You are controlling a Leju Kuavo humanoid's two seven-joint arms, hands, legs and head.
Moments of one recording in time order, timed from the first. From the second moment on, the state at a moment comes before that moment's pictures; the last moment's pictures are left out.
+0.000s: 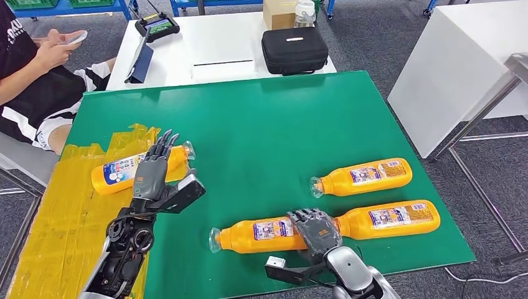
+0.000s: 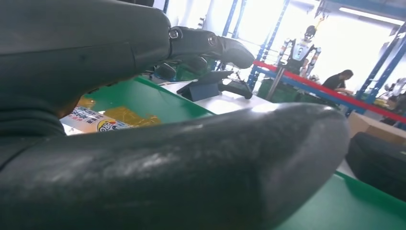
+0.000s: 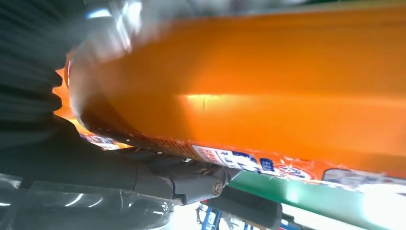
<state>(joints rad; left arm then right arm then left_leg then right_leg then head) -0.23 -0.05 -0.11 -1.23 -1.07 0.32 -0.22 -0.04 -0.12 0.56 -1.34 1.39 -0.13 0.00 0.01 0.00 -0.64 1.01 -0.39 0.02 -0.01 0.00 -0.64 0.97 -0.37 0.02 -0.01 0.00</state>
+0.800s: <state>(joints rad) -0.14 -0.09 -0.20 -1.54 0.13 -0.08 -0.25 -0.07 0.14 0.26 -1.35 0.16 -0.38 -0.51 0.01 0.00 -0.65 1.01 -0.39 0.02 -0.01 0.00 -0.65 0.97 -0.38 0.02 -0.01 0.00</state>
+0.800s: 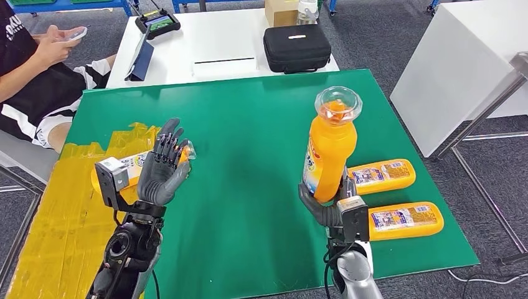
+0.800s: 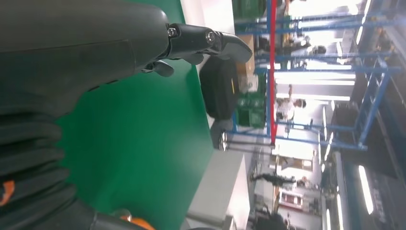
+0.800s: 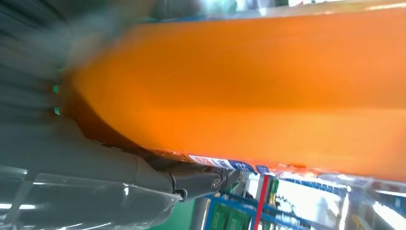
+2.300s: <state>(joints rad) -0.21 -0.10 -0.44 -1.52 0.06 -0.06 -0.28 -0.26 0.22 0.55 -1.04 0.45 -0.30 -0.43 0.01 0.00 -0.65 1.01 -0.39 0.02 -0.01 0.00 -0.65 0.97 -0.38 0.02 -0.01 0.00</state>
